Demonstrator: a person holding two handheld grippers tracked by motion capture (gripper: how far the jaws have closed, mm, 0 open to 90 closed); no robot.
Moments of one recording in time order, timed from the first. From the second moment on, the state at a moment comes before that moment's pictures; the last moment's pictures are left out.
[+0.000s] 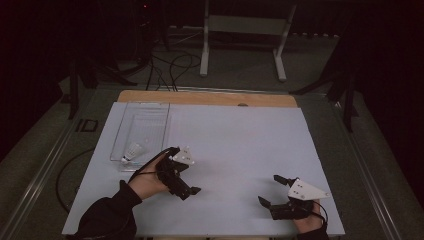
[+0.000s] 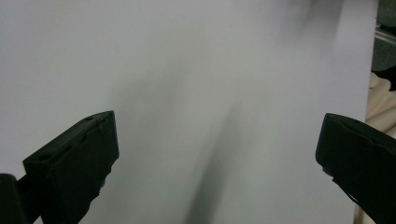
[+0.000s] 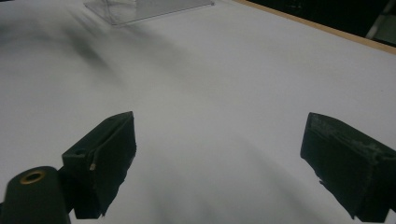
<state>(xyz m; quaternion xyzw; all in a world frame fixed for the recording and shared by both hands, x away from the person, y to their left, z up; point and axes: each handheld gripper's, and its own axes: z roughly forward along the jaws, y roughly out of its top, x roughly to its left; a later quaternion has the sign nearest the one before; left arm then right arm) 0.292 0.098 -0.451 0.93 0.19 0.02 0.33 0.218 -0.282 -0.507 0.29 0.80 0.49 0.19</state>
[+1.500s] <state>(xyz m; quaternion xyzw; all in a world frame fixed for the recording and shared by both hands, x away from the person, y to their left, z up) 0.247 0.169 -0.496 0.90 0.25 0.04 0.36 0.219 -0.281 -0.508 0.29 0.80 0.49 0.19</state>
